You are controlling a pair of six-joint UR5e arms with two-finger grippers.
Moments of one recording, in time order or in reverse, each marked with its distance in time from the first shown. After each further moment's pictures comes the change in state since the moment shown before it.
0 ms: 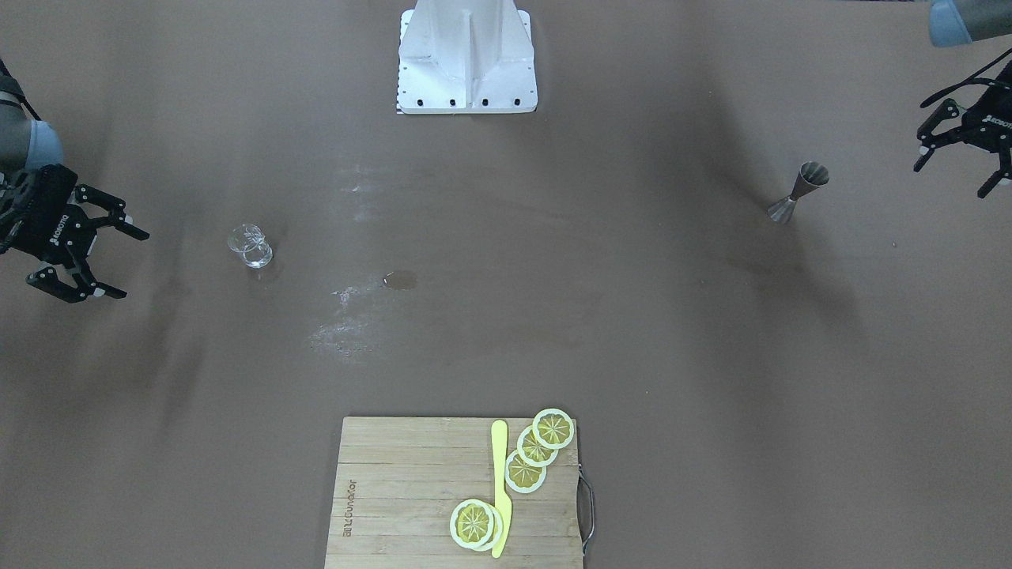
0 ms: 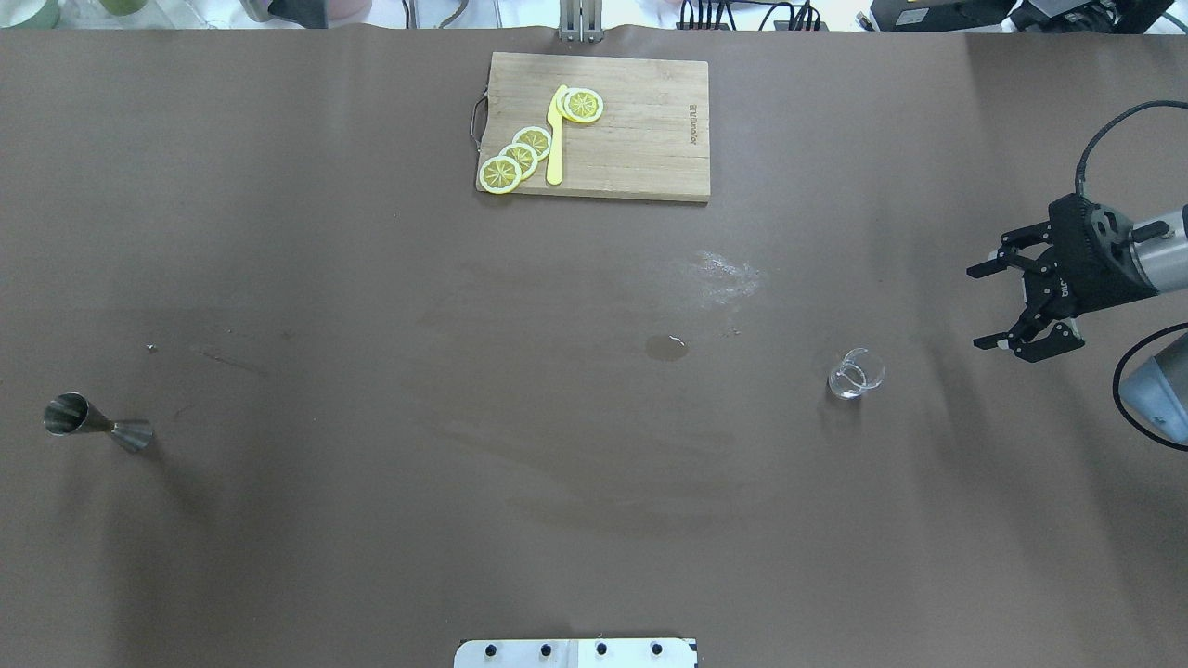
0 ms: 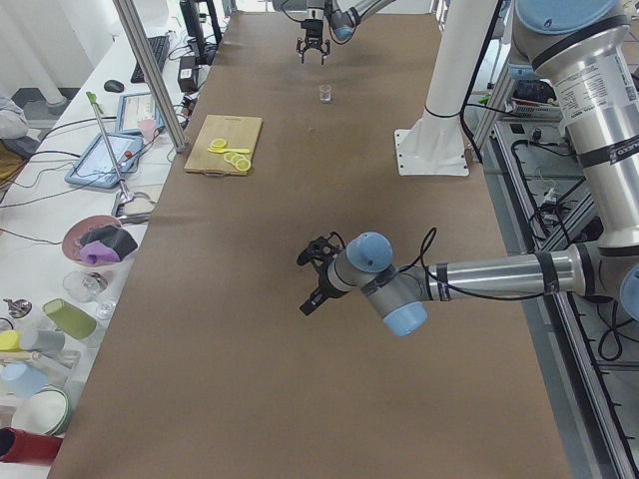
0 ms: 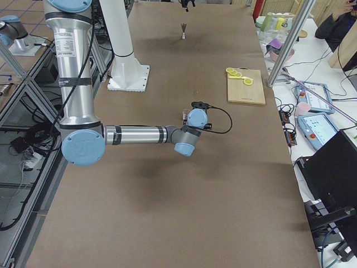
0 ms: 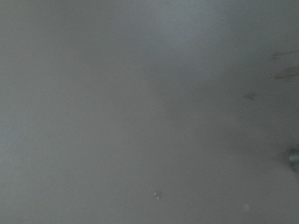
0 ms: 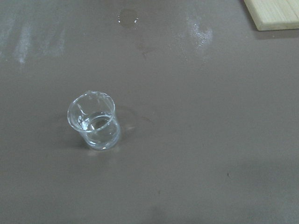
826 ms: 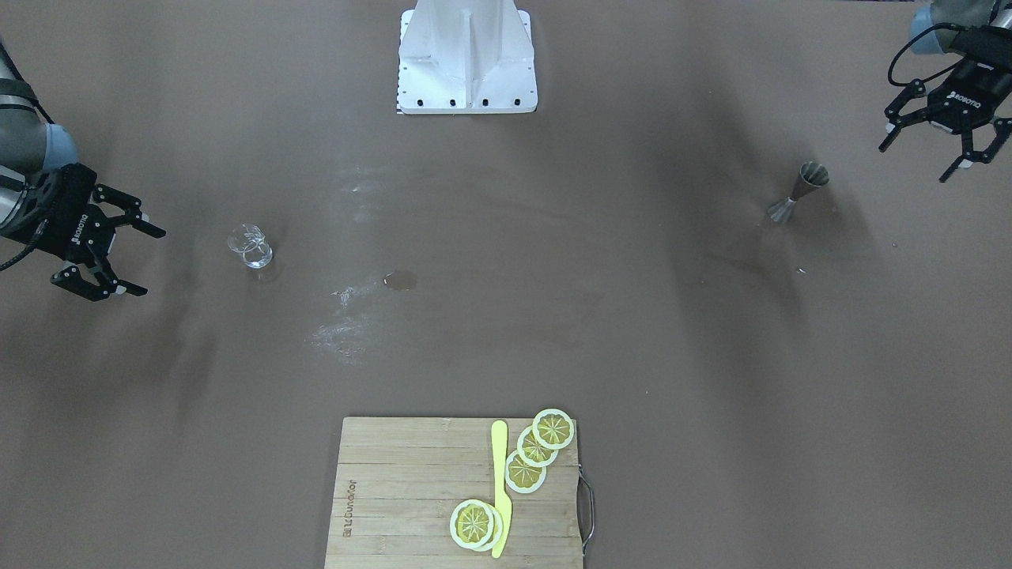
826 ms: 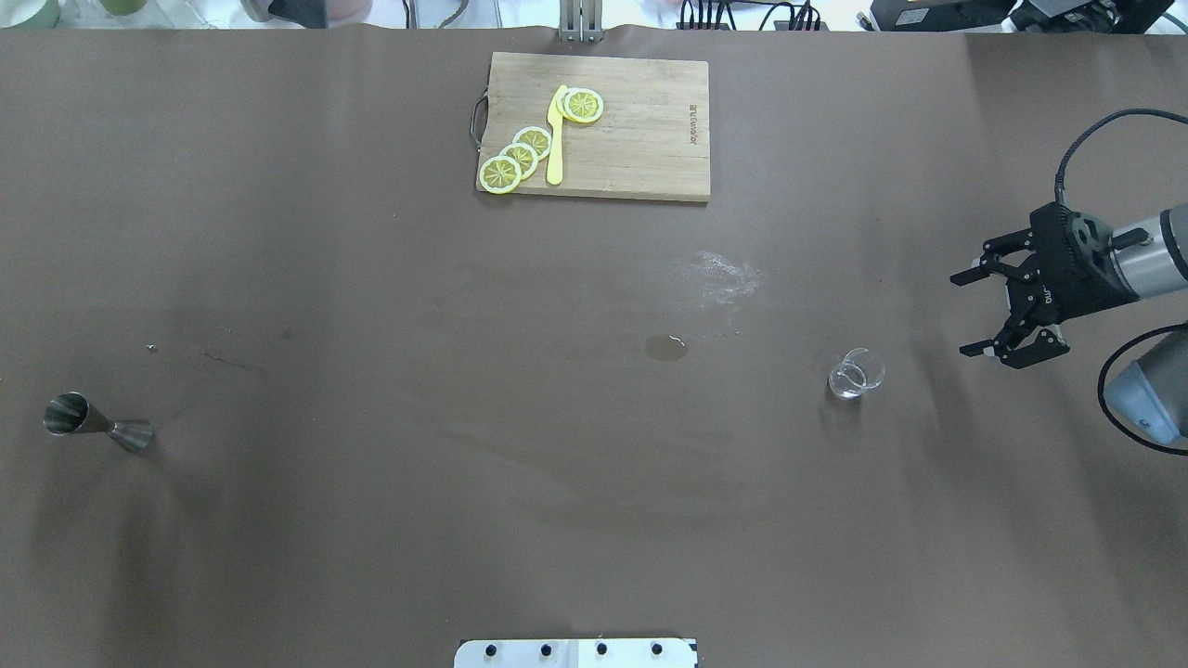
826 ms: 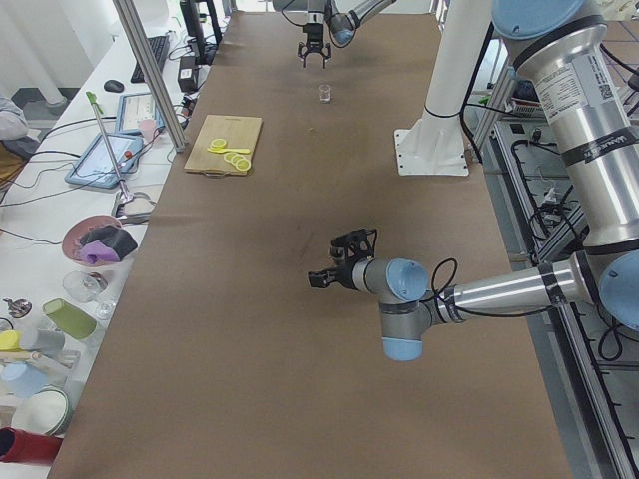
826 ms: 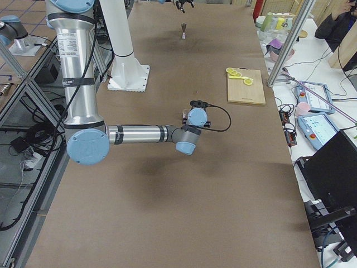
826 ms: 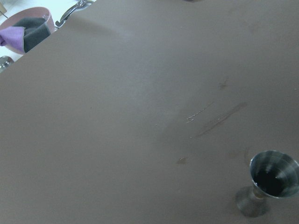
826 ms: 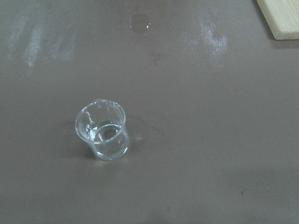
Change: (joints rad) left arm 0.203 0.009 0.198 -0.725 0.227 -0.002; right arm -0.025 0.019 -0.021 0.045 0.001 0.002
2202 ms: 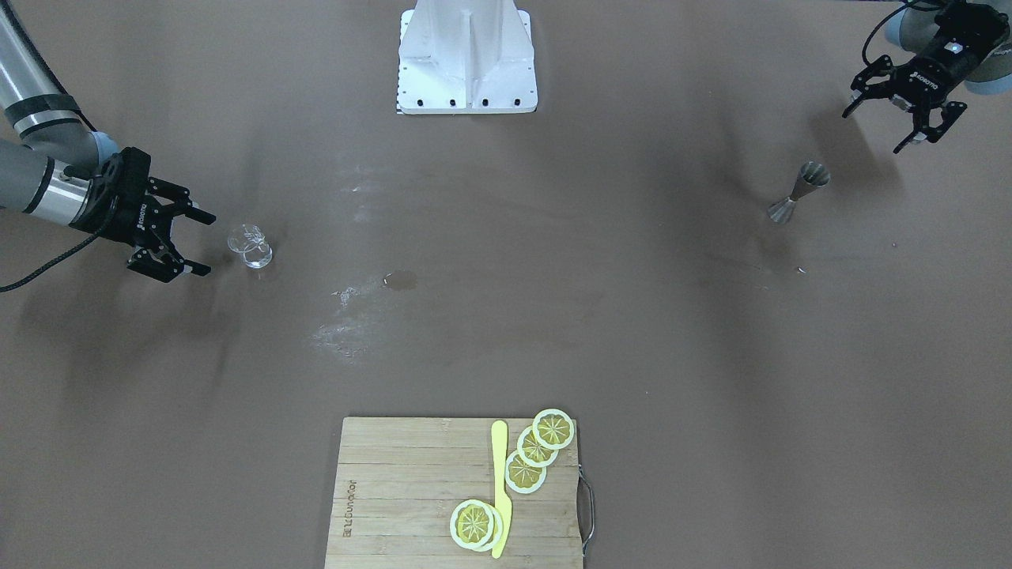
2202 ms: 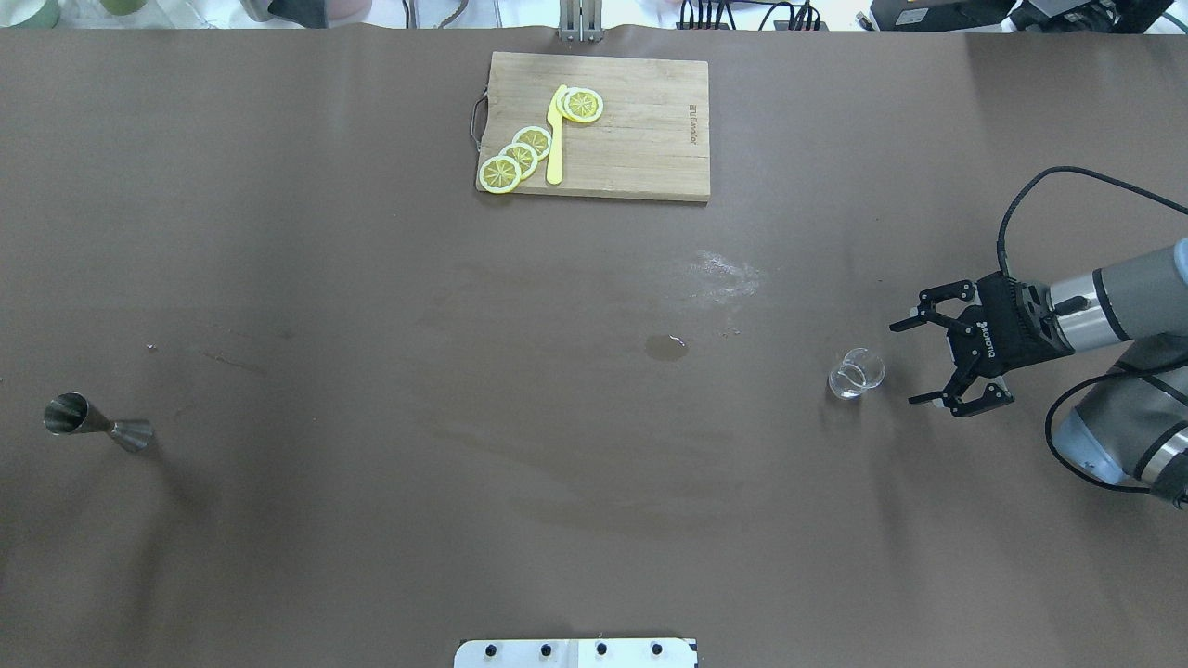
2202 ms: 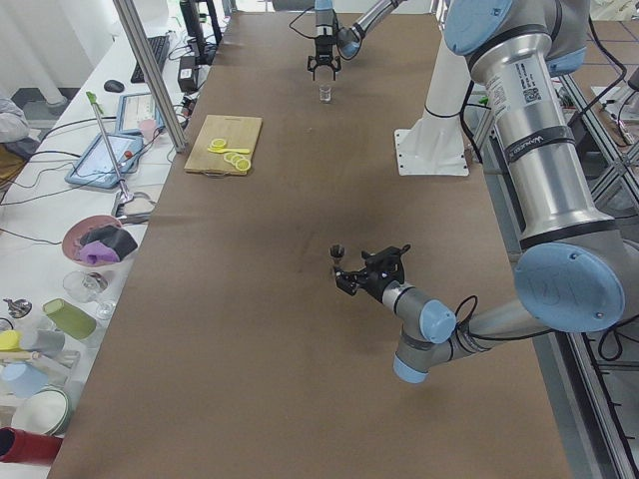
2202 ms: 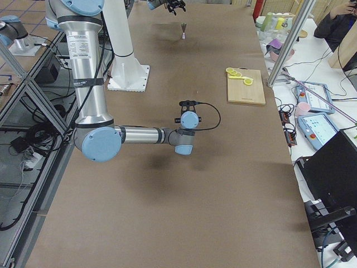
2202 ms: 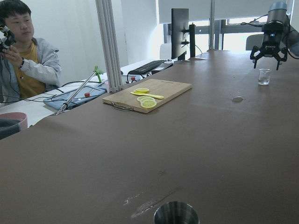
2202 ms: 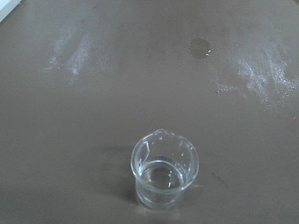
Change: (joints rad) left arm 0.422 -0.014 0.205 -0.575 0.441 -0.205; right arm -0.149 0.043 -0.109 0.269 -0.056 0.017
